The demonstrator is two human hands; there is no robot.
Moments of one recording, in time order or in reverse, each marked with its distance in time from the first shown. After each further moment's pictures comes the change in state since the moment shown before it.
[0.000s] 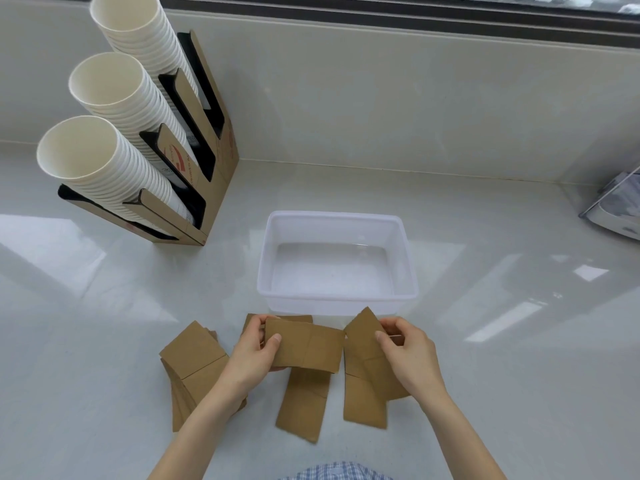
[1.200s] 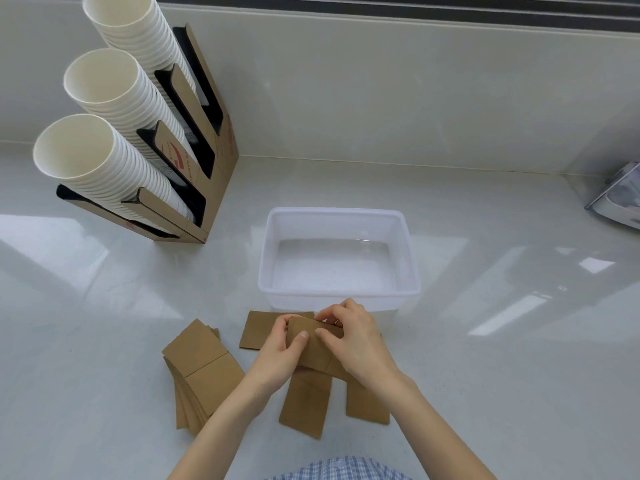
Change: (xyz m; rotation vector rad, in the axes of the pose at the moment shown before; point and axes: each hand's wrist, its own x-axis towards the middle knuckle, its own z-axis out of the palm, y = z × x) left_hand -0.012 0.015 0.026 -0.102 -0.097 -0.067; right_hand 0.004 -0.035 0.045 -0.225 -0.202 -0.308
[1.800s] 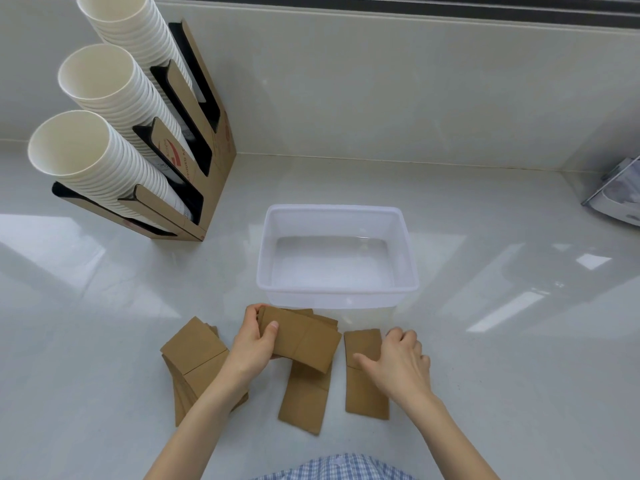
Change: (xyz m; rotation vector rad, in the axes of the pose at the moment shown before) left_hand 0.010 -0.002 -0.025 0.134 0.160 0.035; right_hand -0.027 0.045 -0.005 -0.424 -0.049 0.518
